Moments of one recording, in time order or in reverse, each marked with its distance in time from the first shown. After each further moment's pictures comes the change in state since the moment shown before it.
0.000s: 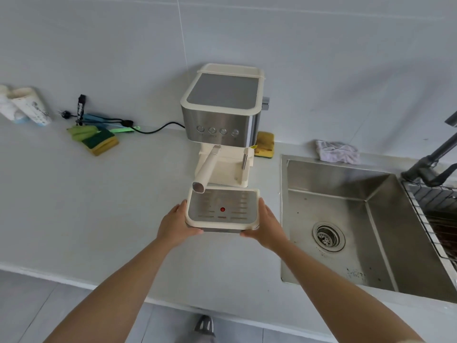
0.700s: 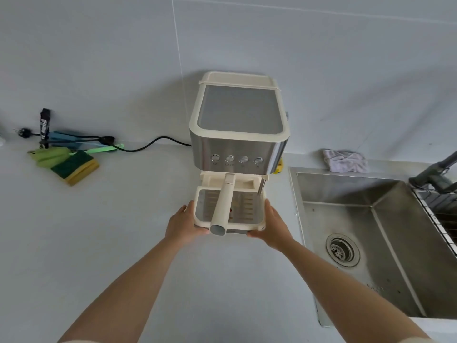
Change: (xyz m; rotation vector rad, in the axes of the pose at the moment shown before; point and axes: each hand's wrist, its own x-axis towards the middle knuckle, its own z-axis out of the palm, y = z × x) left_hand 0.125 -0.017 -0.019 0.164 -0.105 0.090; right_hand 0.094 -0.016 0.018 -0.041 0.067 0.136
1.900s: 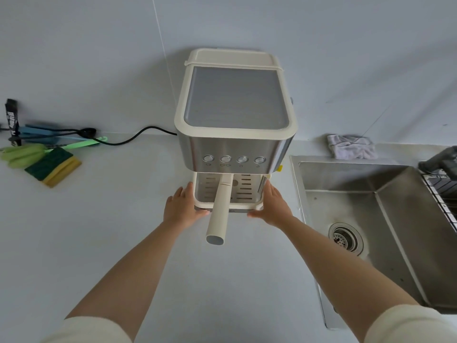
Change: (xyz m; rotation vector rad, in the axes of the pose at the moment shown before) left_hand 0.051 0.007 0.000 0.204 0.036 0.072; right_hand 0.057 0.007 -0.006 -0.236 -0.086 0.091
